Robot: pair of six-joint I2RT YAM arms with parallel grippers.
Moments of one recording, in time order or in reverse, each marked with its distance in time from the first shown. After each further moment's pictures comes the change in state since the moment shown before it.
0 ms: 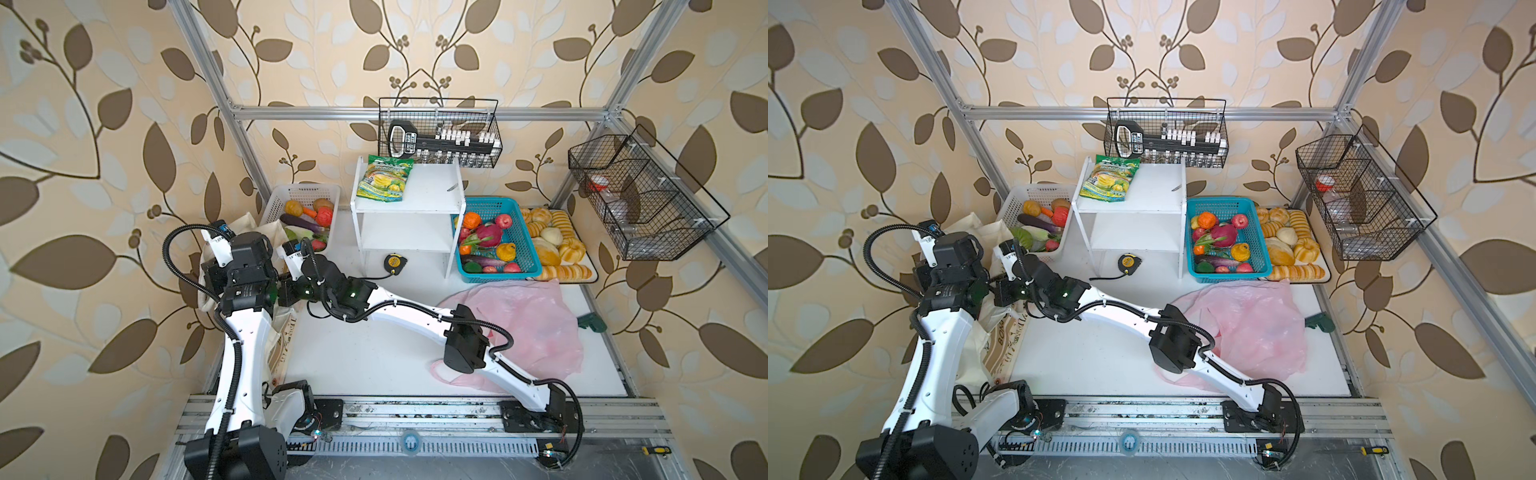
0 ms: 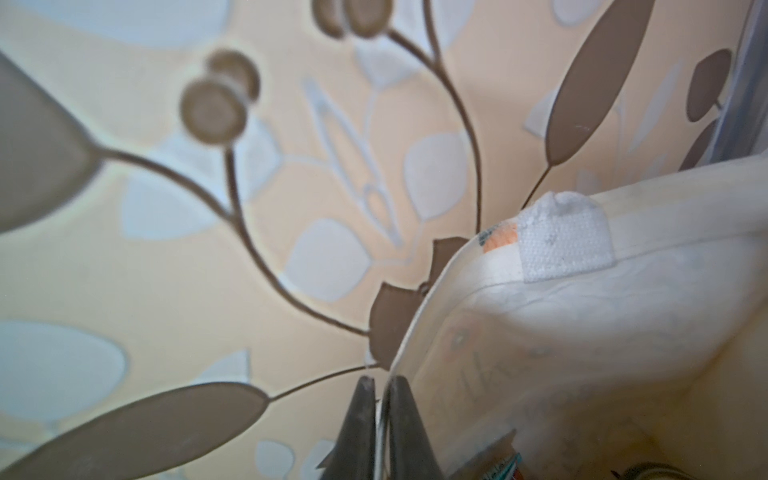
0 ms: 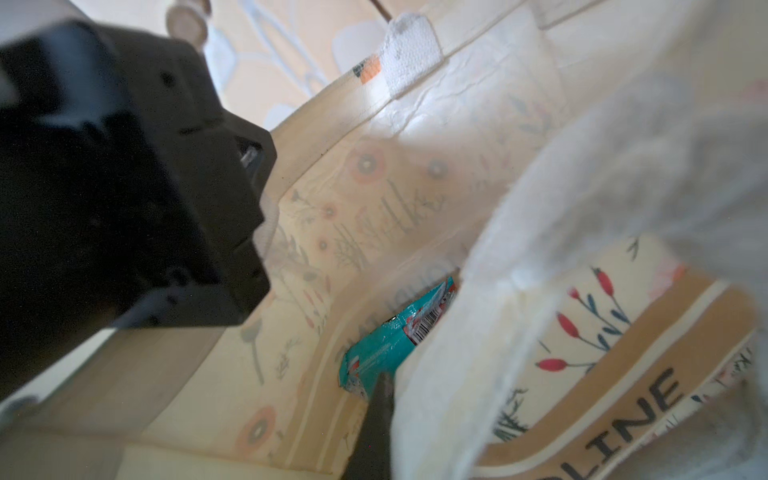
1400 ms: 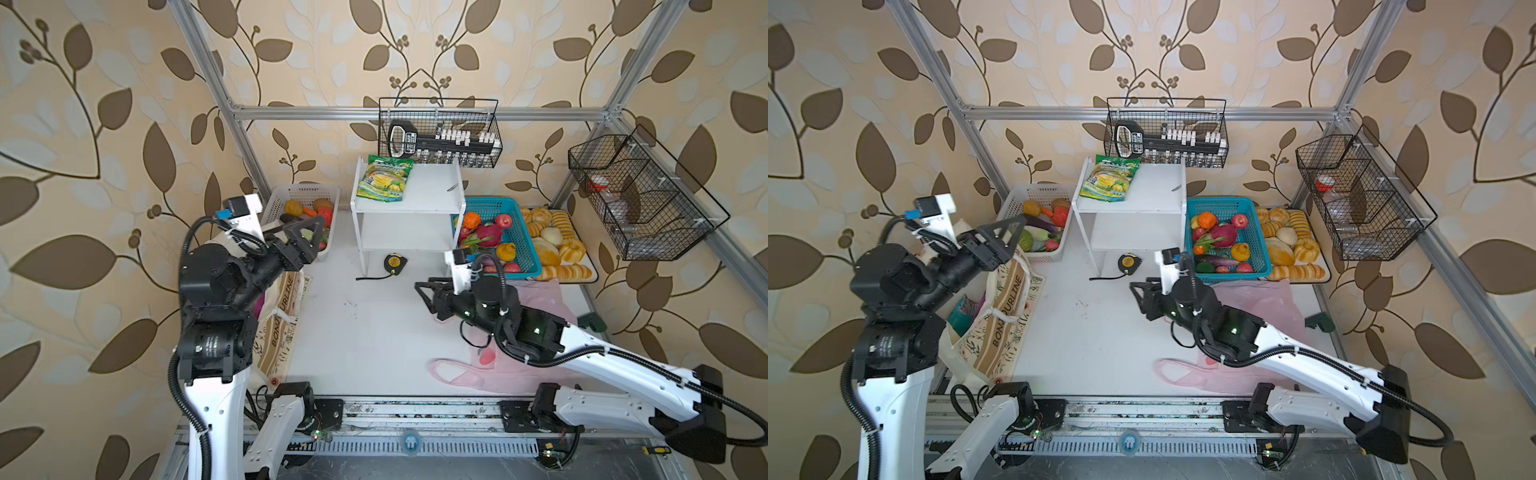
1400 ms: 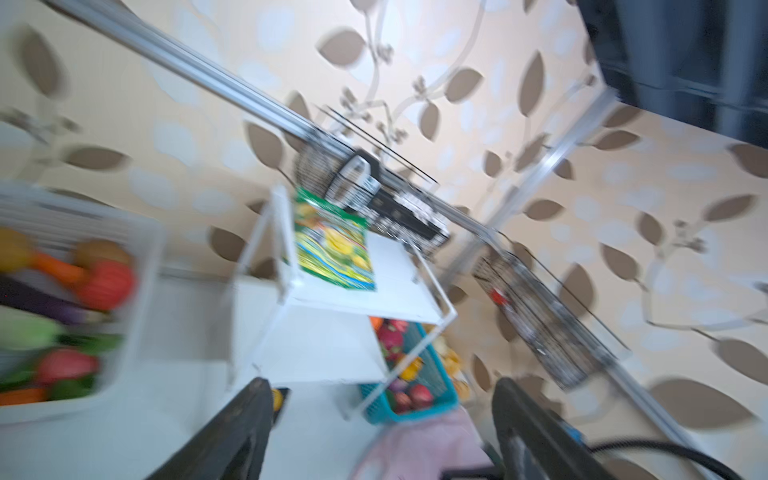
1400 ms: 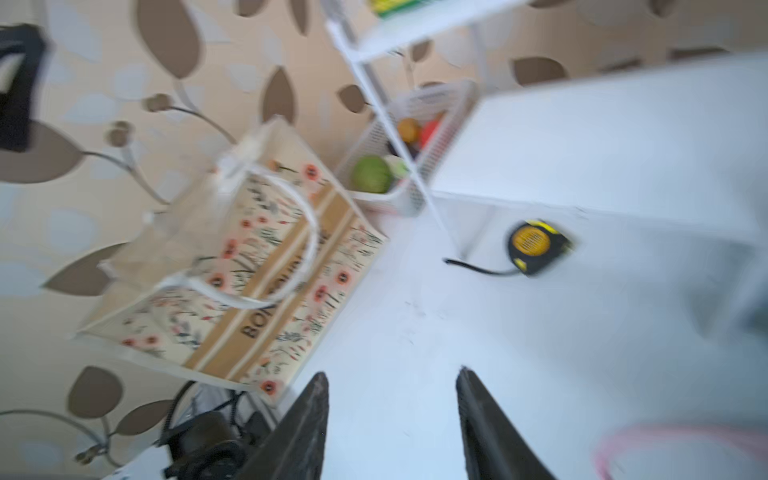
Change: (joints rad) left arm -0.227 -0.232 0.253 -0.067 1.589 -0.749; right arm -0.202 -1.598 -1.690 -0.119 0.390 0.005
